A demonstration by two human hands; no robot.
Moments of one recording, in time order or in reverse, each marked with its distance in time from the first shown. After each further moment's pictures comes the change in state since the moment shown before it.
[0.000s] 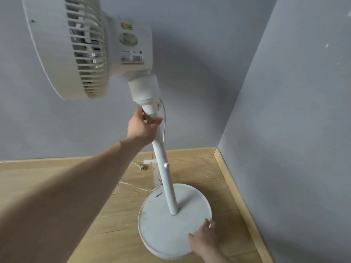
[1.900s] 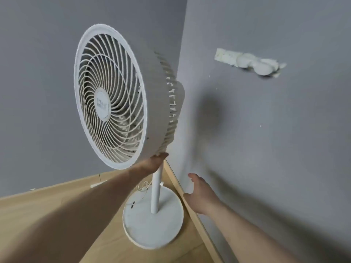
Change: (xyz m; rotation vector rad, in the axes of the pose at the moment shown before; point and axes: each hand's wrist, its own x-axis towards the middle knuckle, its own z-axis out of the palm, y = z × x) left_hand -0.096 0.068 0.162 0.170 -0.554 0.192; right_hand -0.096 0.028 -0.265 0.154 0.191 -0.245
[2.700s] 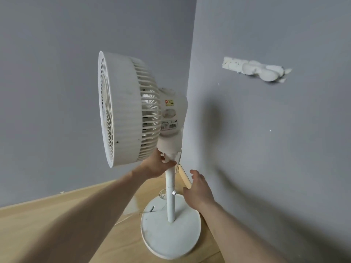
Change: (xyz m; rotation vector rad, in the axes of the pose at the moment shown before) left_hand -0.019 0.003 -0.047 0.032 -0.040 0.085; right_hand 0.015 -0.037 0.022 0.133 0.126 -0.049
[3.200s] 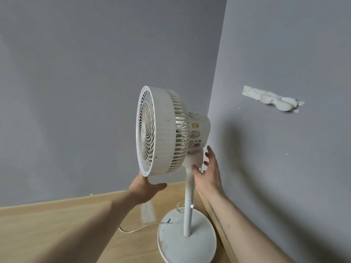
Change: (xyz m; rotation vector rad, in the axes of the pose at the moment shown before) left_hand -0.112 -0.012 -0.078 -0.032 0.166 -0.231; right_hand -0.007 -0.084 -0.028 0.477 0.265 -0.265
